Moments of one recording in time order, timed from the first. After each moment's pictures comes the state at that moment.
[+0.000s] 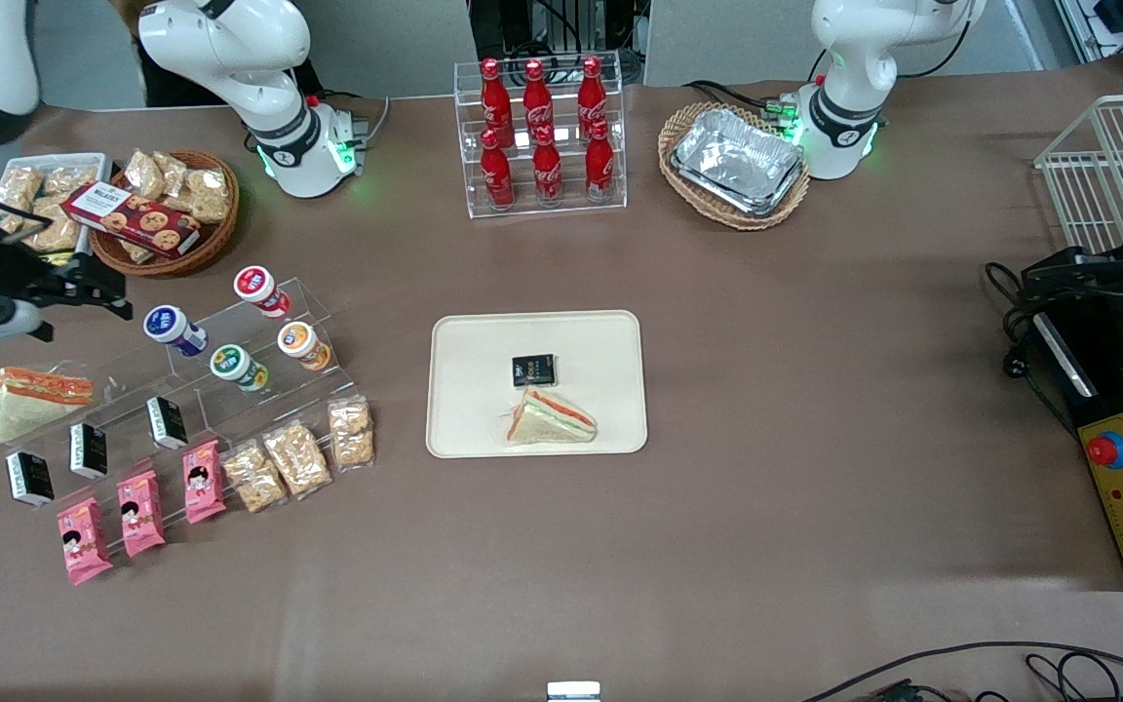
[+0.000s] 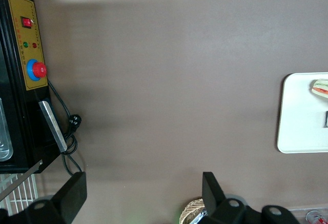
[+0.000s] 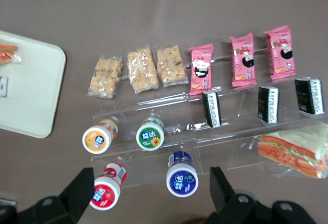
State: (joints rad) arm -0.02 -0.10 -0.05 -1.83 0.03 1.74 -0.32
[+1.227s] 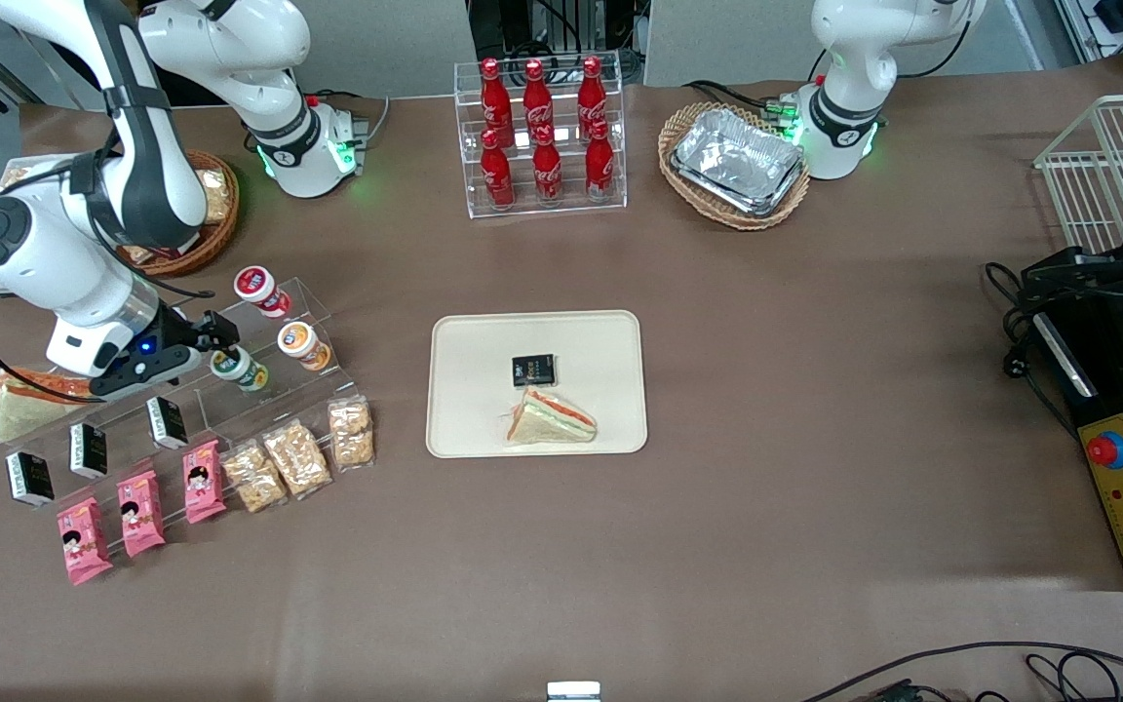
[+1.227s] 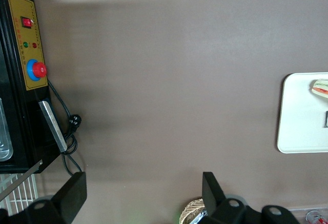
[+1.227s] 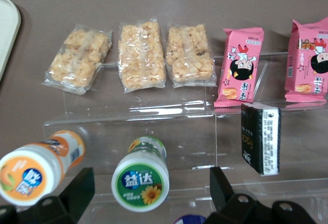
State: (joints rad) arm 0.00 -0.05 -0.03 -2.32 0.03 2.32 -0.44
